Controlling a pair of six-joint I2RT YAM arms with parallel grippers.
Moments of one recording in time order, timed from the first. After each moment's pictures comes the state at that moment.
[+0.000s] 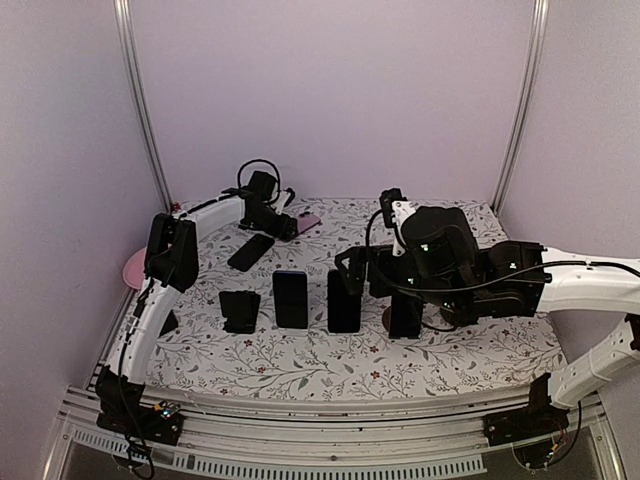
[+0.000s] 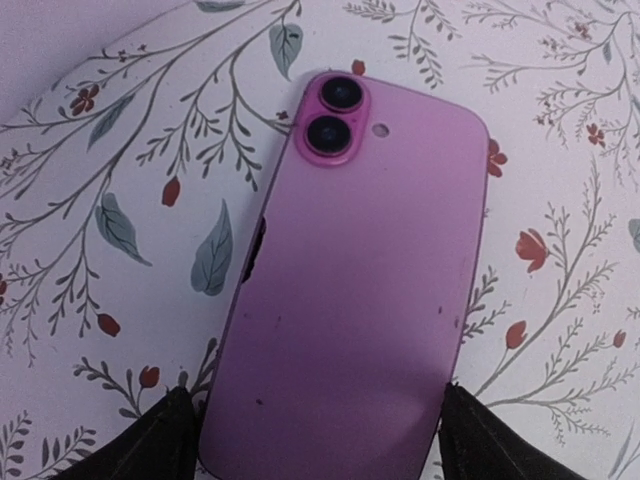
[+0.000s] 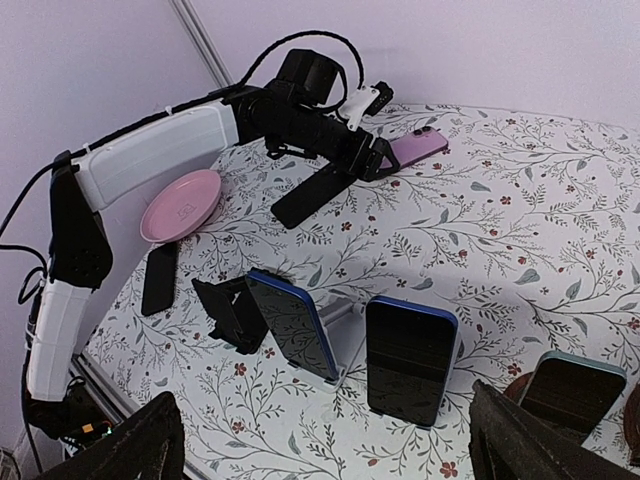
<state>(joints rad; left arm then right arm) -0.38 2.73 2.43 -0.59 0.11 0.08 1.22 1.34 1.16 -0.31 0.54 0.63</state>
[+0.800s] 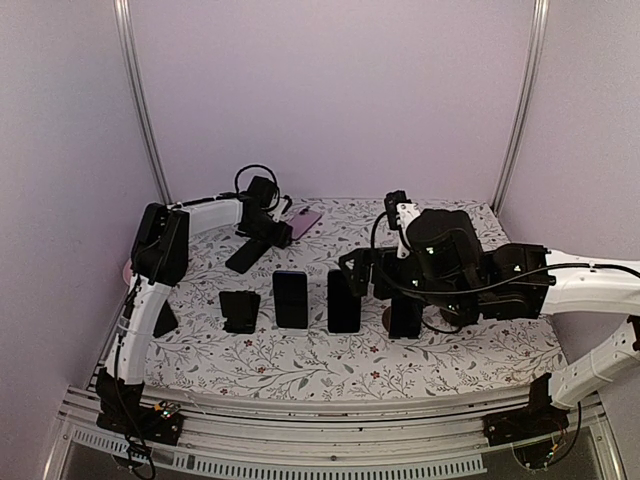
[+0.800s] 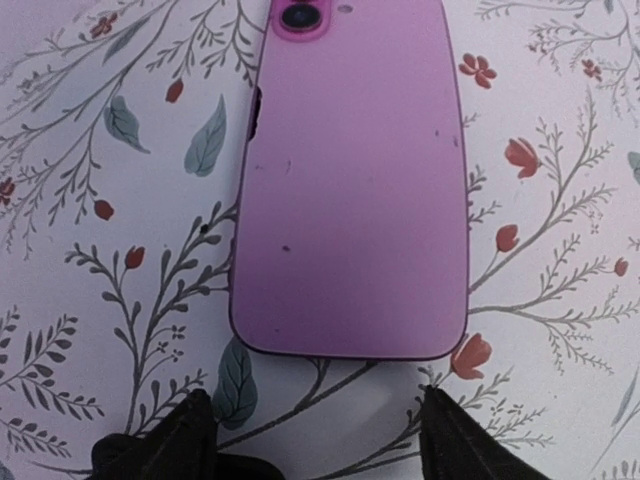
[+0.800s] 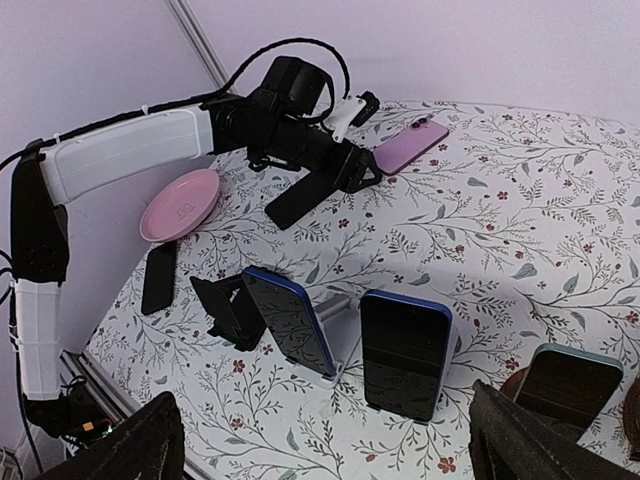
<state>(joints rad) -0.40 2.55 2.11 -0.51 0.03 0.05 1.22 1.31 1.14 -0.31 0.54 0.65</state>
